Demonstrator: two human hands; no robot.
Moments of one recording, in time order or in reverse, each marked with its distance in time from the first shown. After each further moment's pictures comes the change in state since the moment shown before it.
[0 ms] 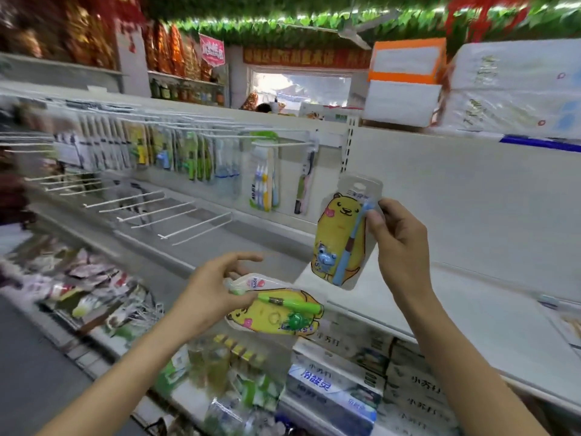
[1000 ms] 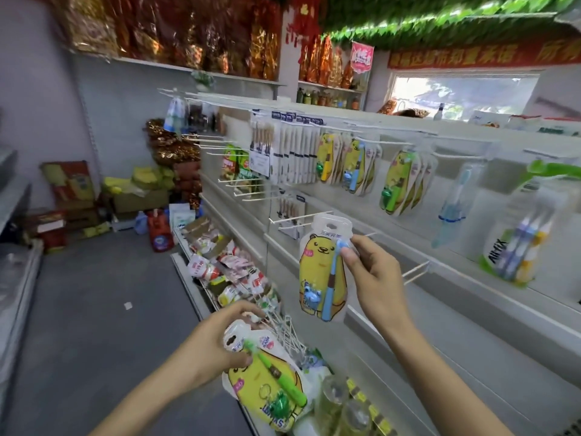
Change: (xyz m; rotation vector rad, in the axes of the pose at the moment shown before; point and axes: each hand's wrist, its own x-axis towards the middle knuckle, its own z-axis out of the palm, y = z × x) left_hand -0.046 -0.247 -0.287 0.039 0.083 -0.416; right_hand 0.021 0.017 0.467 0.261 -0.473 0.016
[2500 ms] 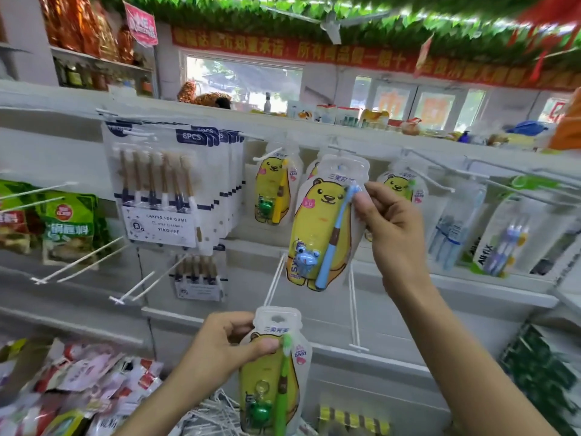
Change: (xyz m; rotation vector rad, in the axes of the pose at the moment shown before) left_hand 0.376 -0.067 -0.153 -0.547 -0.666 0.207; right_hand 0.259 0.016 0.147 -0.241 0.613 -0.004
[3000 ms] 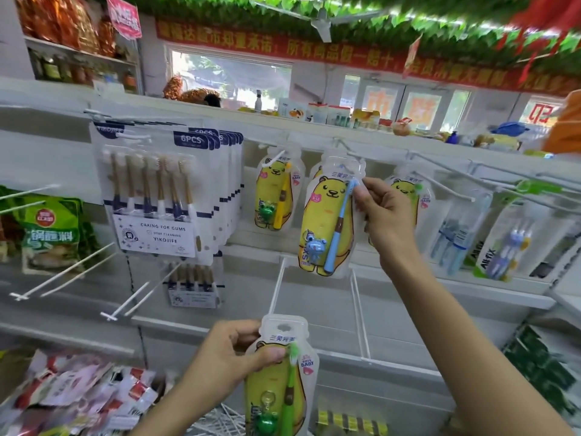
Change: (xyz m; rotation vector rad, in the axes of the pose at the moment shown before) left_hand 0.016 0.001 -0.013 -0.041 -0.053 0.002; right_hand 0.050 0.043 0.013 -0.134 0.096 0.131
